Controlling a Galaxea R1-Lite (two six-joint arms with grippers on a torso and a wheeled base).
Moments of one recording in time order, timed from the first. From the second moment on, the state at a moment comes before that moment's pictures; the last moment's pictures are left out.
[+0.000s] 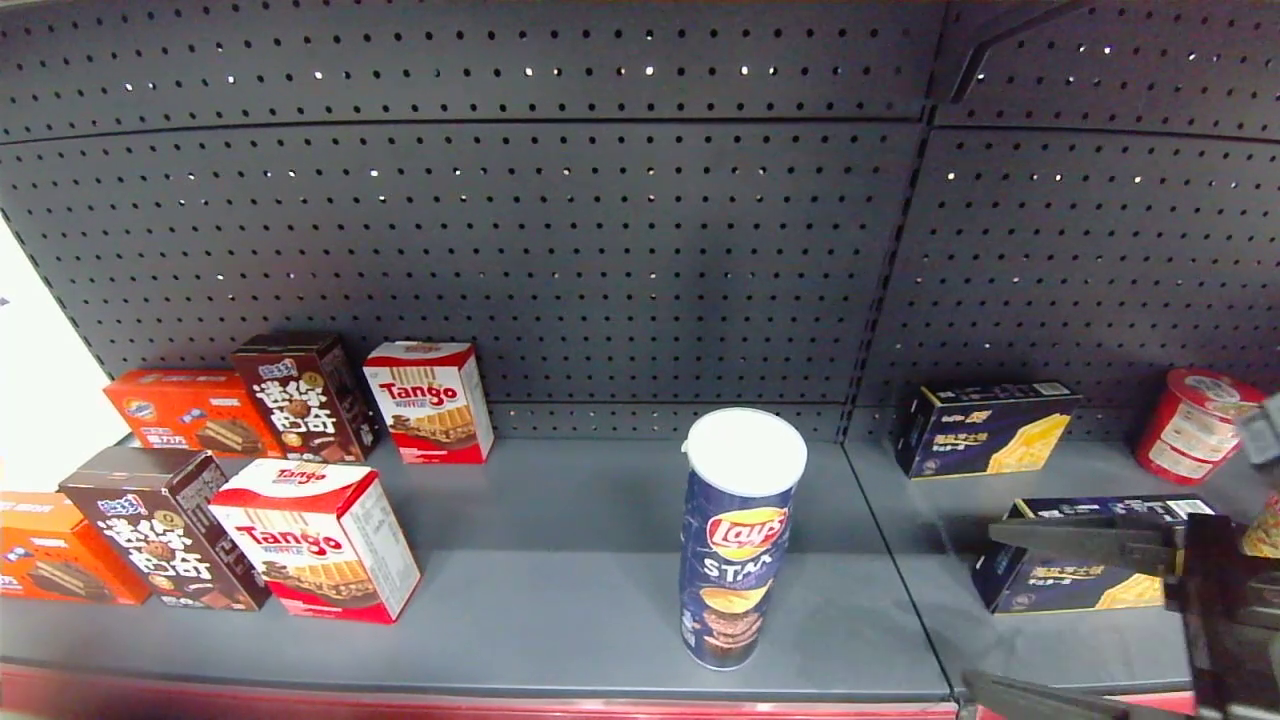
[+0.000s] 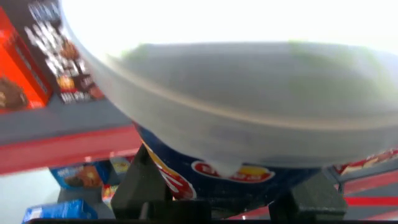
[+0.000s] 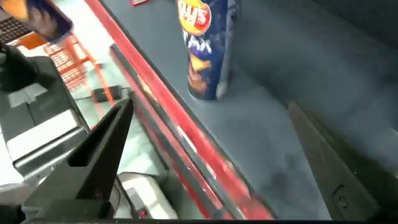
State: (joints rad) left arm 0.10 0.10 -0.09 0.01 -0.32 -0.01; right arm 0.70 1.04 -0.61 -0.11 0.20 -0.11
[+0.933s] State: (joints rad) left arm -0.04 0.59 -0.56 -0.01 -0.53 0.00; right arm 0.61 0.49 -0.45 0.12 -0.03 -0.01
